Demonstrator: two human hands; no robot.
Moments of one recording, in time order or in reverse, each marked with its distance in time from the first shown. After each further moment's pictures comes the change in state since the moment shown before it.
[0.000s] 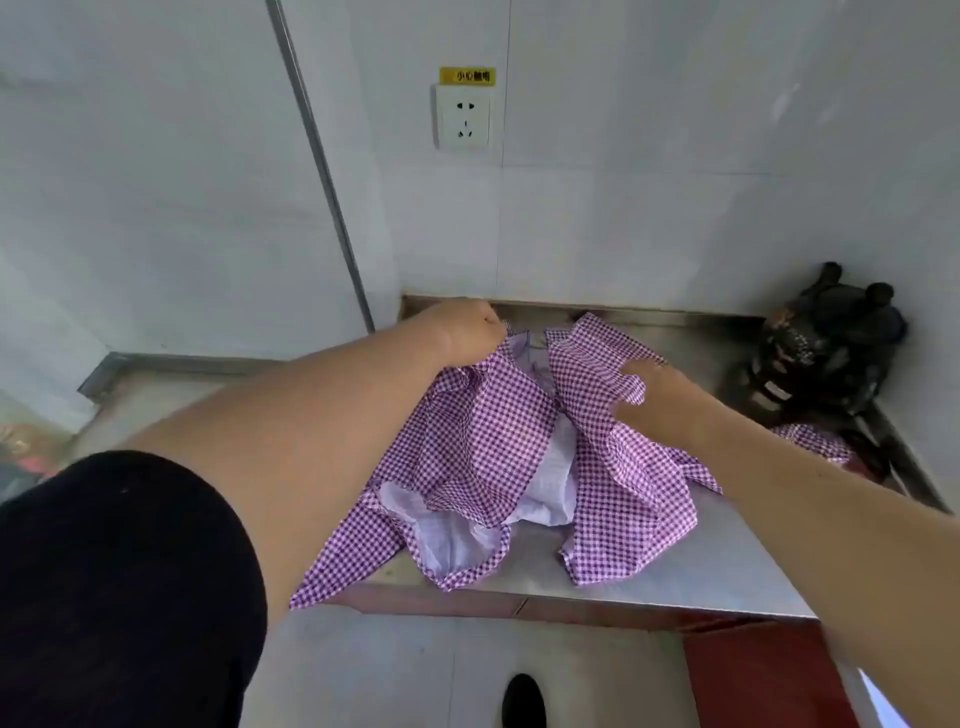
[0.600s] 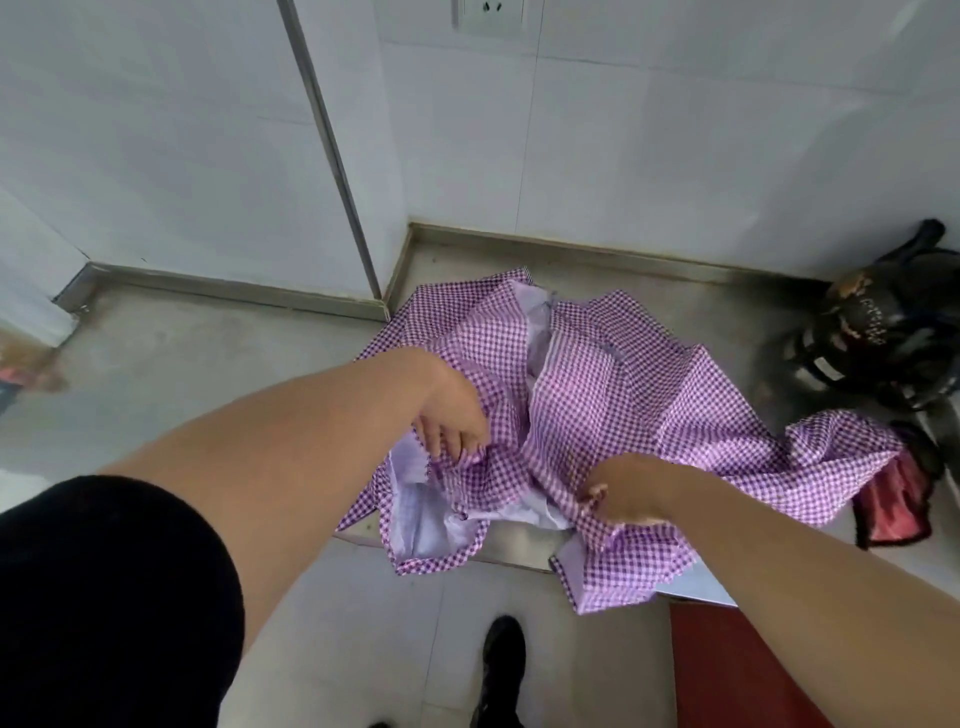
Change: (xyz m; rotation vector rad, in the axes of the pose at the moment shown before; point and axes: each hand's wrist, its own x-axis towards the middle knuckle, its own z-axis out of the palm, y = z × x) left_hand 0.007 -0.046 0.107 0.063 -0.908 -0.271; right_hand 0.008 0.030 0.100 -0.501 -0.710 -0.203
